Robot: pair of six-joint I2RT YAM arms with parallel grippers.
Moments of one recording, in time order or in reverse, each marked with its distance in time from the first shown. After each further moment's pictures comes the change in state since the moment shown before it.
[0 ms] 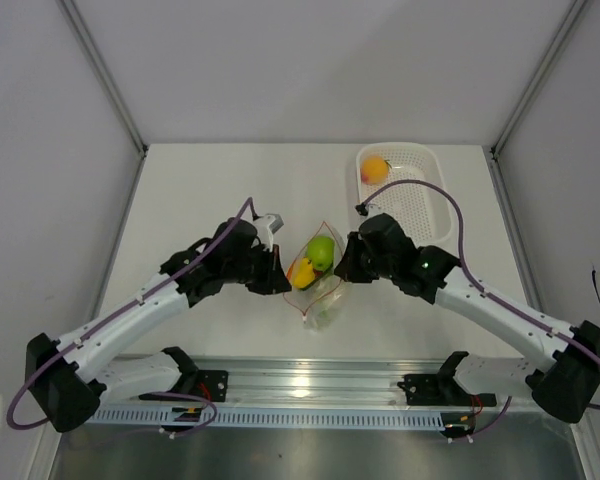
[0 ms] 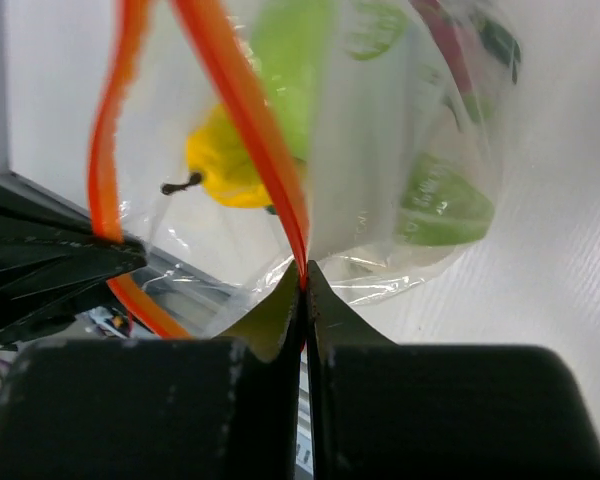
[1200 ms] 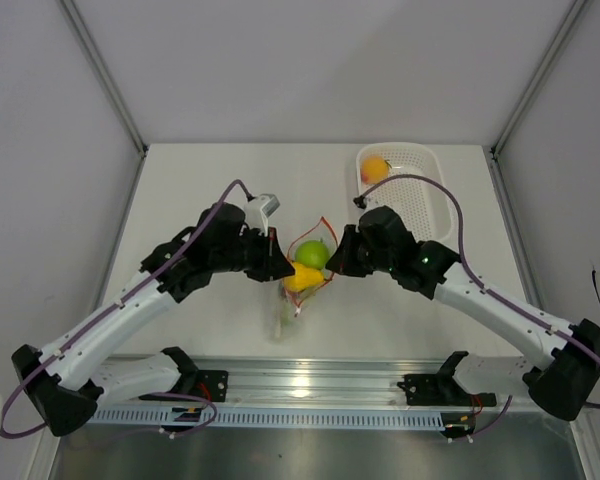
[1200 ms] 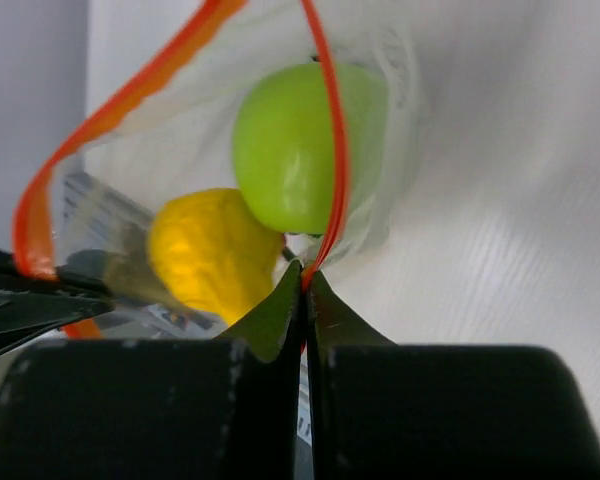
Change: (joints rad) left arm 0.000 0.006 0.141 -0.058 0.030 0.019; right arm -0.023 0.066 0.007 0.040 -0.087 0.058
